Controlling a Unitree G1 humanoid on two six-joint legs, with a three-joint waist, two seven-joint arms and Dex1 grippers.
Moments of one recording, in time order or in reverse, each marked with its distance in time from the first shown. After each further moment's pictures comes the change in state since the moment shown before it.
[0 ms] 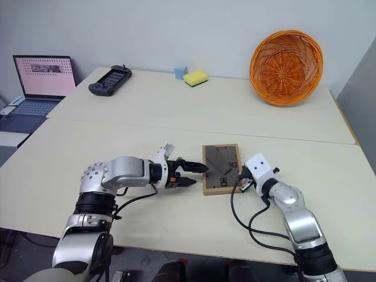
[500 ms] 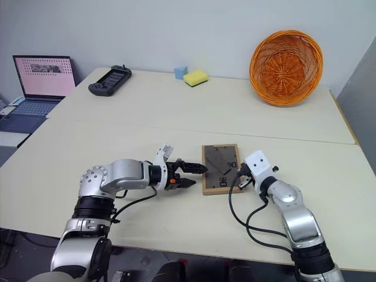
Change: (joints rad) left arm 0.021 0.041 -0.012 -0.003 -0.009 -0.002 -0.045; right arm -0.007 0.003 -0.005 -0.016 -0.001 0.040 -0.007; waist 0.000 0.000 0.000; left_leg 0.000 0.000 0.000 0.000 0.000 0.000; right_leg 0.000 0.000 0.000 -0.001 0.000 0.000
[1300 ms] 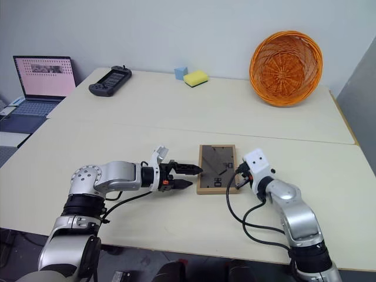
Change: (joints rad) left arm -0.001 0.063 -0.031 0.060 0.083 0.040 -0.216; right arm -0.050 0.052 -0.043 -0.076 0.098 0.209 -0.004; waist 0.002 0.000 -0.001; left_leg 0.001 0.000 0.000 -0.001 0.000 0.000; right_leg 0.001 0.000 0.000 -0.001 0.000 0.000
